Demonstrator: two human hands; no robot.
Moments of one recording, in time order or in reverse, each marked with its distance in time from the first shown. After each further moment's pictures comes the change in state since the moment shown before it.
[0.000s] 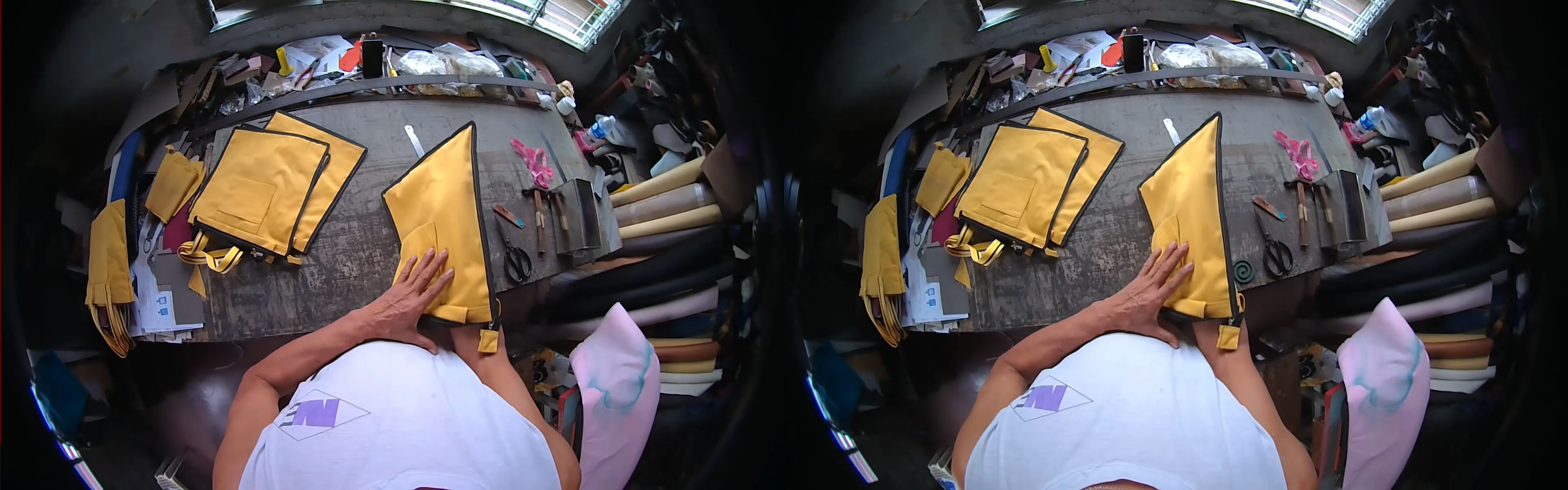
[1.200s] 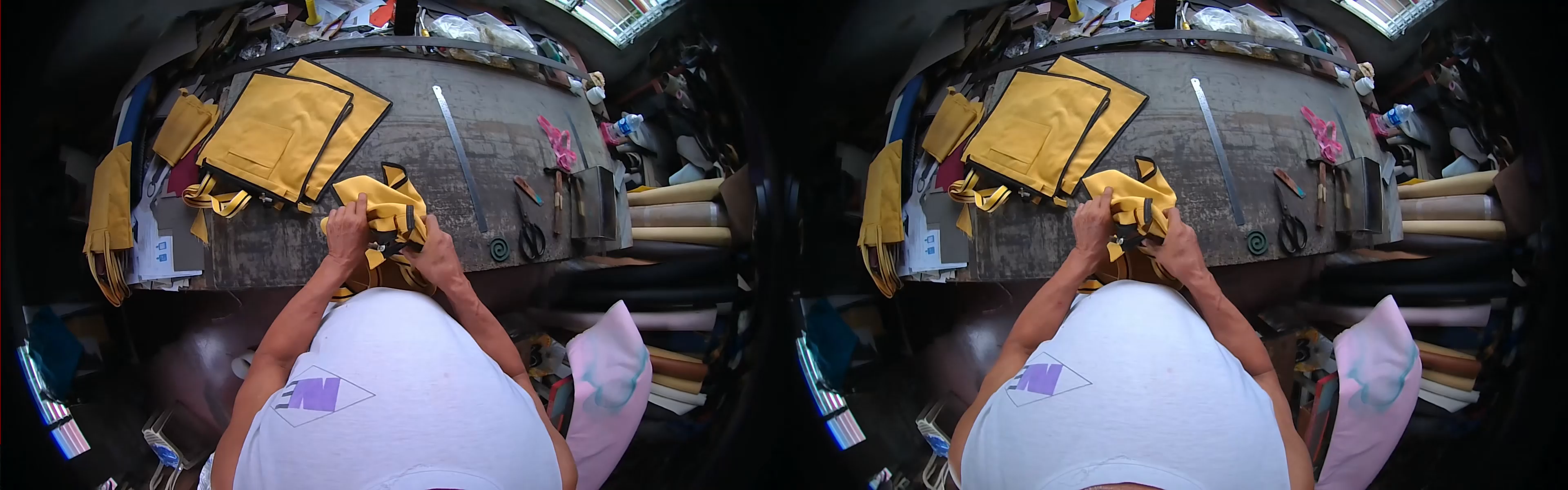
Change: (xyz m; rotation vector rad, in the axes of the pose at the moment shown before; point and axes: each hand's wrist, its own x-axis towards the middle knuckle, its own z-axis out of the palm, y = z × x) left_hand -0.080 -0.106 0.041 0.641 0.492 -0.710; right_hand 0.097 -0.045 0.065 0.838 0.005 0.040
